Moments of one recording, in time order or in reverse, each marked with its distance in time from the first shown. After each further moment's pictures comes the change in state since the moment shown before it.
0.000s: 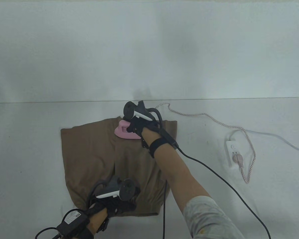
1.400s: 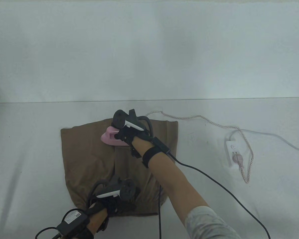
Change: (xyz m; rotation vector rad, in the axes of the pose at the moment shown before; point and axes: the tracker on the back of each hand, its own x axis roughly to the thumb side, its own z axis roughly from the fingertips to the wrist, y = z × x) left_hand 0.000 0.000 -0.001 -0.006 0.003 -0.004; right_hand 0.073 0.013 0.028 -0.061 -0.135 -0.049
